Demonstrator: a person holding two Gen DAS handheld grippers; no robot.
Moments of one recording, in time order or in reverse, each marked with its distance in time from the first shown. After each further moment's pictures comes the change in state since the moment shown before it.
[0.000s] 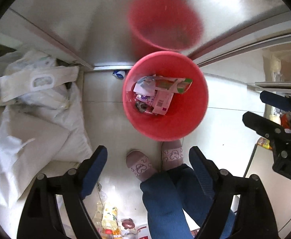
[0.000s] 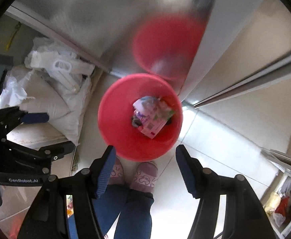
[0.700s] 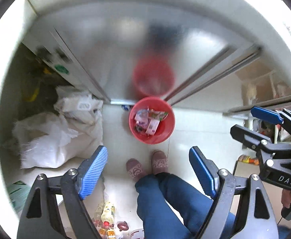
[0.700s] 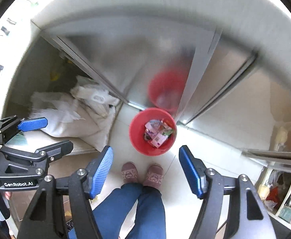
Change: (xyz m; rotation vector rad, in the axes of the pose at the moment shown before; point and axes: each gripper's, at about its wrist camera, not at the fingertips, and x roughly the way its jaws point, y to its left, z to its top) left arm -0.280 -0.034 -0.075 -0.036 -0.275 0.008; right arm -0.240 0.049 -0.032 0.021 -0.193 0.003
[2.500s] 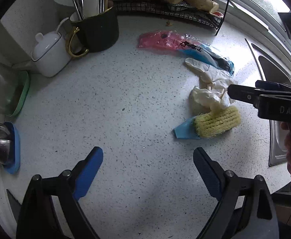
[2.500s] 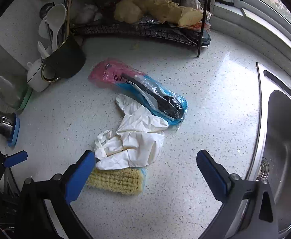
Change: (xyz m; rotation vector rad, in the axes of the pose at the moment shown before) left arm -0.147 0.248 0.283 -0.049 -0.143 0.102; right arm -0.039 0.111 0.380 -0.014 -0.105 -0.019
